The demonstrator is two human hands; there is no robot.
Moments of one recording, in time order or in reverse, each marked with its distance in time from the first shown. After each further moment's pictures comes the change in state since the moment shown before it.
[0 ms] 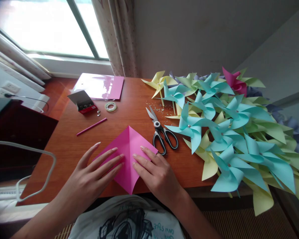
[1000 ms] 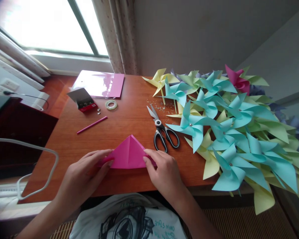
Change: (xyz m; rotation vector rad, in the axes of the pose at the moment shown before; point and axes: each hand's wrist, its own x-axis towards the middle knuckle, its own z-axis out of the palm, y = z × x) left_hand -0.001 -0.004 0.004 -0.253 0.124 -0.497; right_hand 0.012 -0.001 -0.001 0.213 0.037 0.523
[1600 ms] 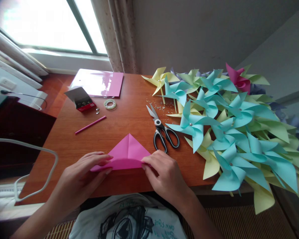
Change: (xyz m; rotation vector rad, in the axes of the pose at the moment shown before) left_hand -0.002 -0.006 -0.010 -0.107 -0.074 0.109; right_hand -0.003 0.000 -0.013 0.143 -0.121 -0.130
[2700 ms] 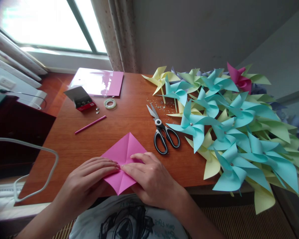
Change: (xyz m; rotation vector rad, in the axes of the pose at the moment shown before) left_hand 0.003 0.008 0.003 -0.007 -0.065 0.213; right_hand 0.009 -0.009 0.014 -0.043 -0.357 -0.187
